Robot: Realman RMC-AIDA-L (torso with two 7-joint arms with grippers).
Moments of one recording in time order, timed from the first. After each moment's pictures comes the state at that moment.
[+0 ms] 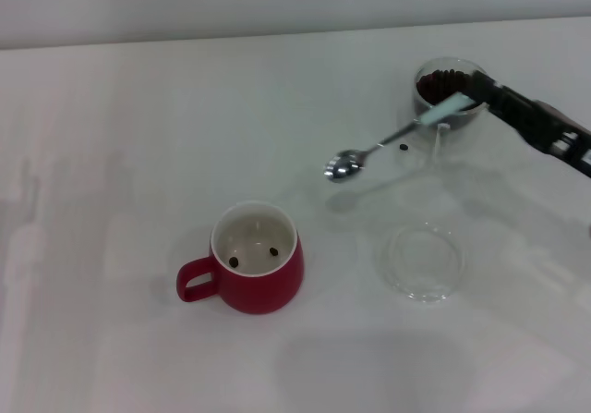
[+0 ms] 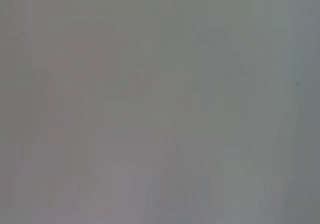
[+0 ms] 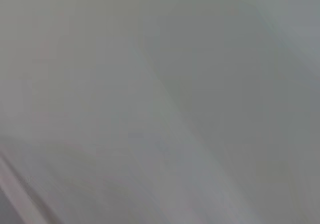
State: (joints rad) left arm -0.37 -2.08 2.83 0.19 -1.49 1.30 -0.15; right arm 0.24 1.96 -1.33 -0.37 -0.80 -1.55 1.40
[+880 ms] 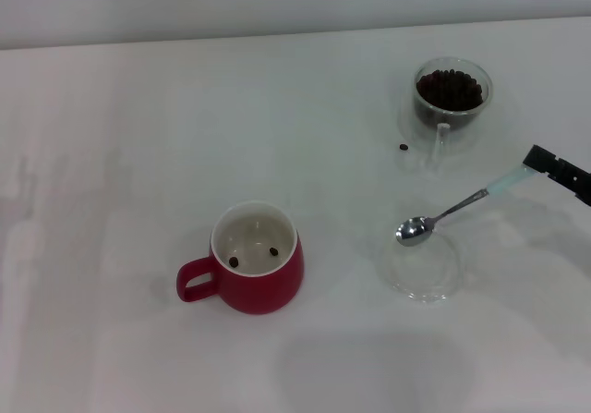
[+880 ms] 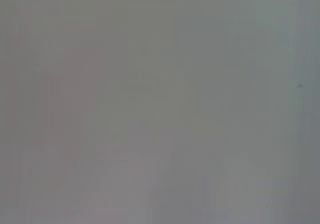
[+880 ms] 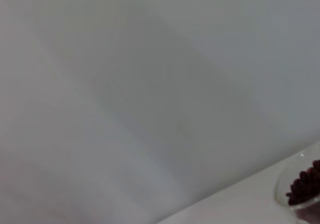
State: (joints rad) left arm -0.38 -2.08 2.82 0.17 -1.49 1.30 -0.15; right arm 0.20 1.87 -1.32 -0.16 -0.82 -1.55 1.43
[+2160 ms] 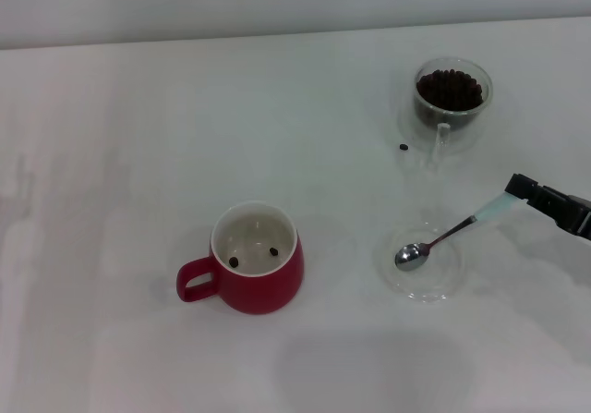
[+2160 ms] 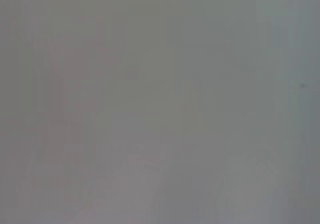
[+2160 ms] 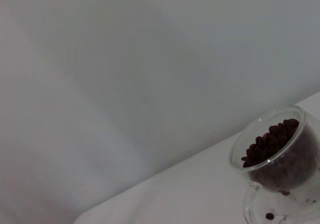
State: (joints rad) left arm -0.38 -2.08 2.82 0.17 -1.49 1.30 -0.15; right arm 0.20 1.89 -1.32 -0.16 -0.87 -1.43 1.38
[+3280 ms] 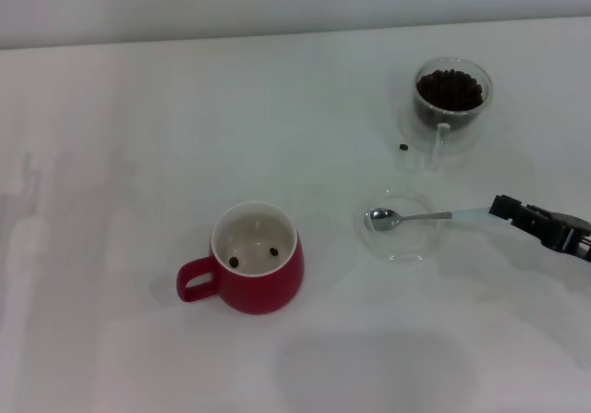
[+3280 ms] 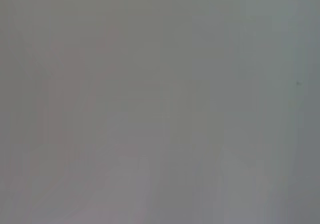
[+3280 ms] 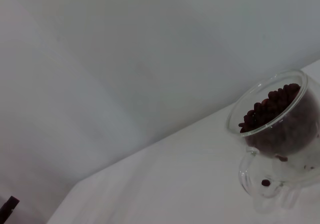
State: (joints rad) left arm -0.39 -2.08 2.82 0.17 -1.49 1.29 -0.15; right arm 0.22 1.89 -1.34 -0.16 -0.94 -1.39 1.39
